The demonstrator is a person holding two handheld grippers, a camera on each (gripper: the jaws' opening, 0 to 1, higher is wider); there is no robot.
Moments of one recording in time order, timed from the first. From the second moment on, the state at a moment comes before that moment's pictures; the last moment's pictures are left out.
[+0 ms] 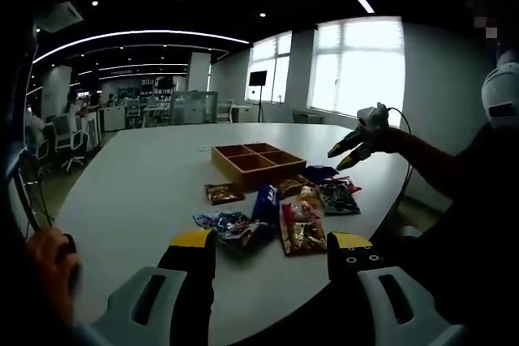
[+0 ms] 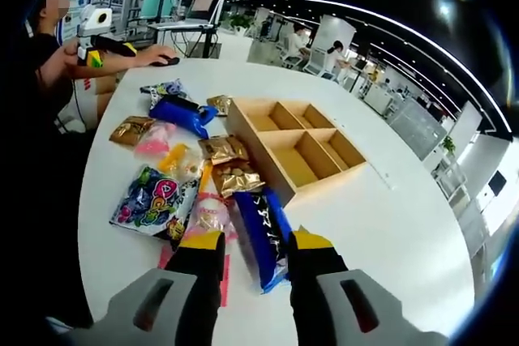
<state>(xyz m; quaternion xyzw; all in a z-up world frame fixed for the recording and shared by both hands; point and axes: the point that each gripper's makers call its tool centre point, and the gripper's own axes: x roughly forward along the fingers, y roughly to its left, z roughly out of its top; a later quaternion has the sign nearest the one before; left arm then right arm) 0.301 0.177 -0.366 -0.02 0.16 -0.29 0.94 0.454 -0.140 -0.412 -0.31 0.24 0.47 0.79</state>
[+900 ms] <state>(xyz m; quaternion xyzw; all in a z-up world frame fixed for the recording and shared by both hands) 0.300 0.184 -0.370 -0.02 0.16 -0.28 0.95 0.459 -0.128 -0.425 -0.35 0.26 0.48 0.76</state>
